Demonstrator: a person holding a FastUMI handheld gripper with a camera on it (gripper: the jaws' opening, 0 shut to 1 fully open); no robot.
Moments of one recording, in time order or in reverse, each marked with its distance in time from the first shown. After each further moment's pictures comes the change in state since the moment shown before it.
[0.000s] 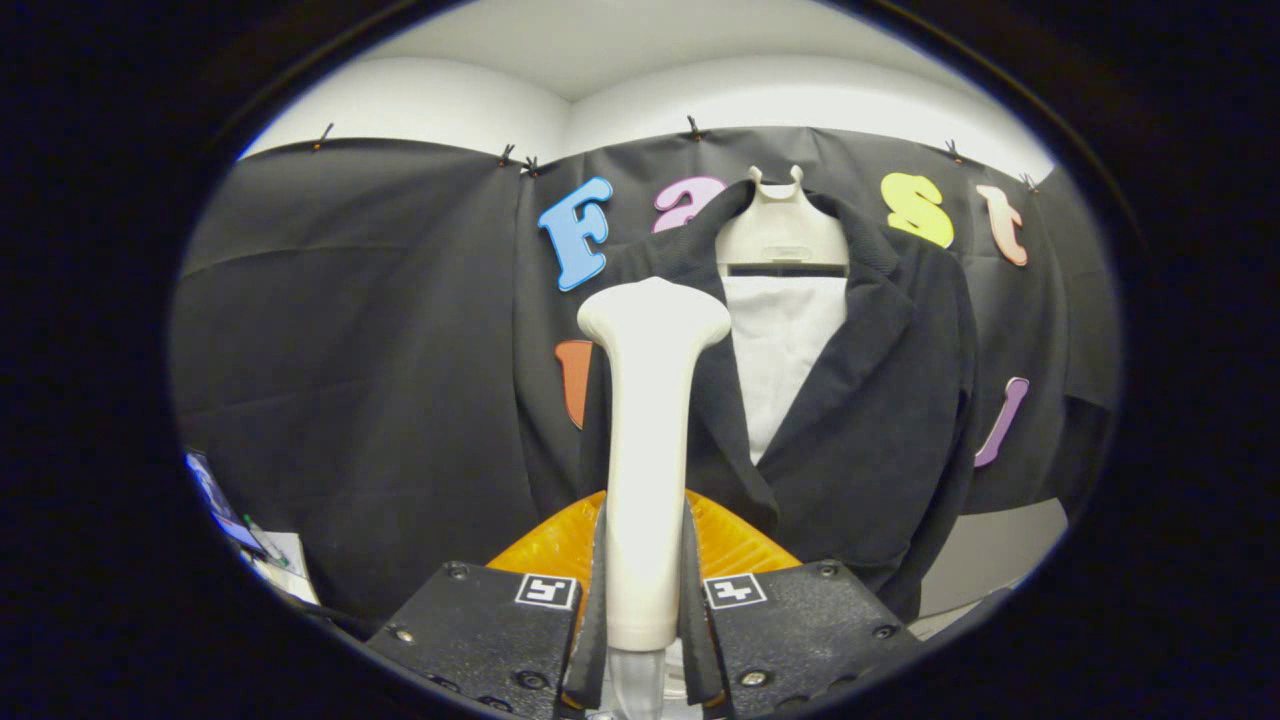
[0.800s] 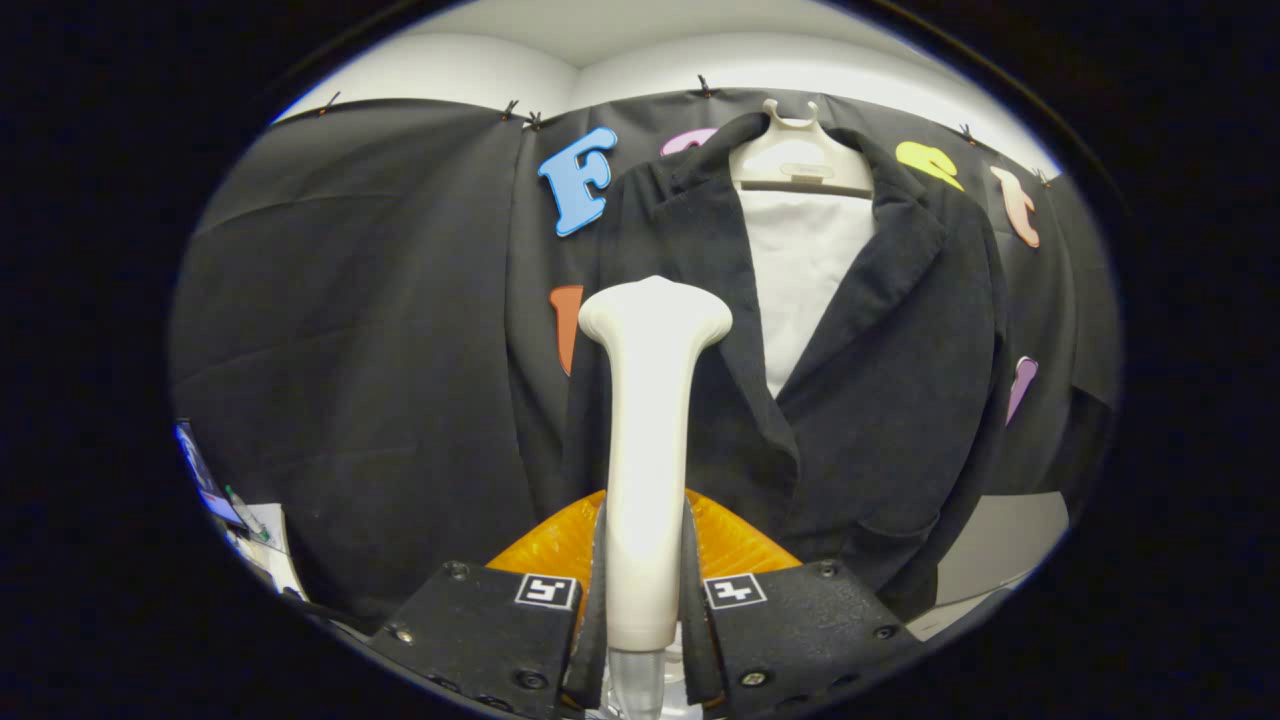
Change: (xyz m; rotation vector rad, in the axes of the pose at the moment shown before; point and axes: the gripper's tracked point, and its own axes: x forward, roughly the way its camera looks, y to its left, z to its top) arm 0.022 -0.012 -0.077 -0.021 0.138 -0.007
